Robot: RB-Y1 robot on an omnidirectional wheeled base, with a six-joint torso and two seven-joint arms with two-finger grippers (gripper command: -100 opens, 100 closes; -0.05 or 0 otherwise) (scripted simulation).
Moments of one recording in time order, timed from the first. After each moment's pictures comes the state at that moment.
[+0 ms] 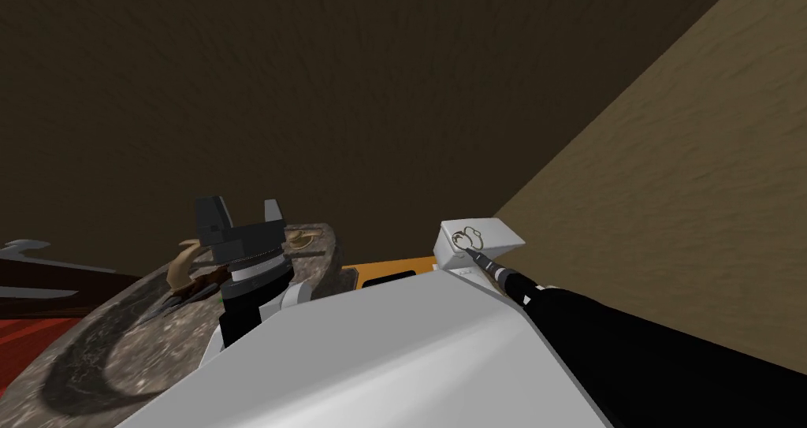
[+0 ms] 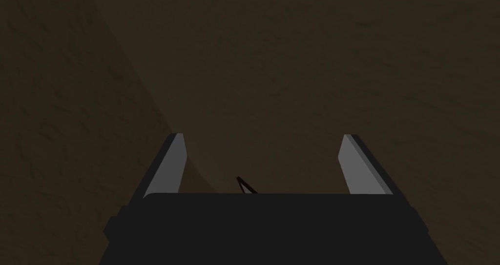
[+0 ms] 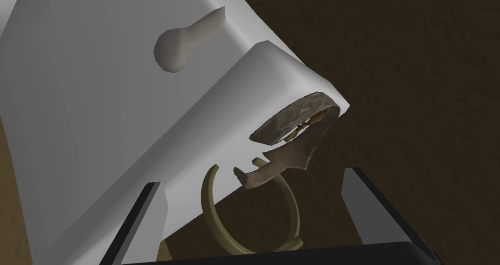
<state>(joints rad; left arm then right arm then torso) 0.54 -0.02 0.07 -2.32 -0.05 -0.61 0.11 1.20 -0.88 -0.21 -2.23 -0.16 0.28 0.12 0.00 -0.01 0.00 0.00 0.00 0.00</state>
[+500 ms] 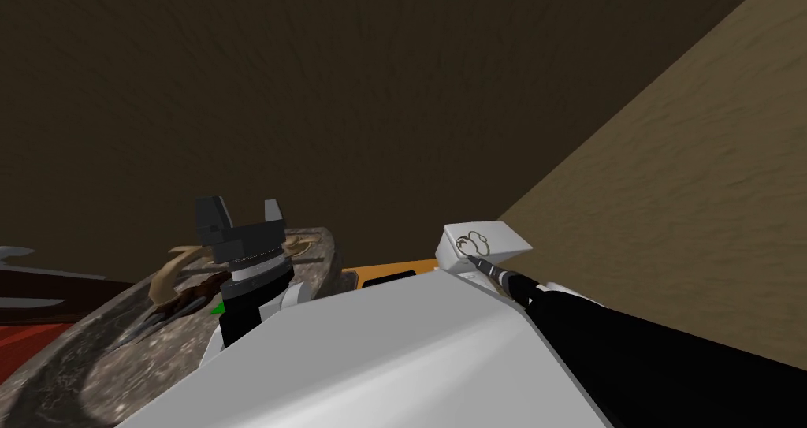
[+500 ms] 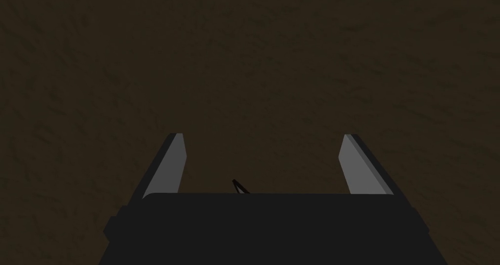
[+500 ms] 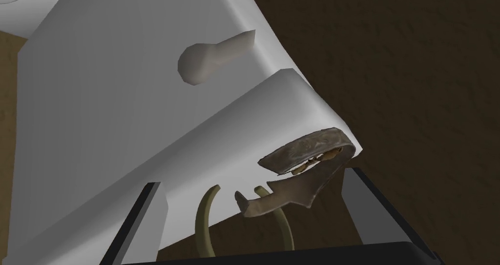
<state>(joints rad) 0.54 -0.02 0.07 -2.32 -0.05 -0.61 0.11 1.28 -1.02 -0.20 -2.25 -0.15 0.37 0.12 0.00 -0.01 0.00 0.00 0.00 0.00</state>
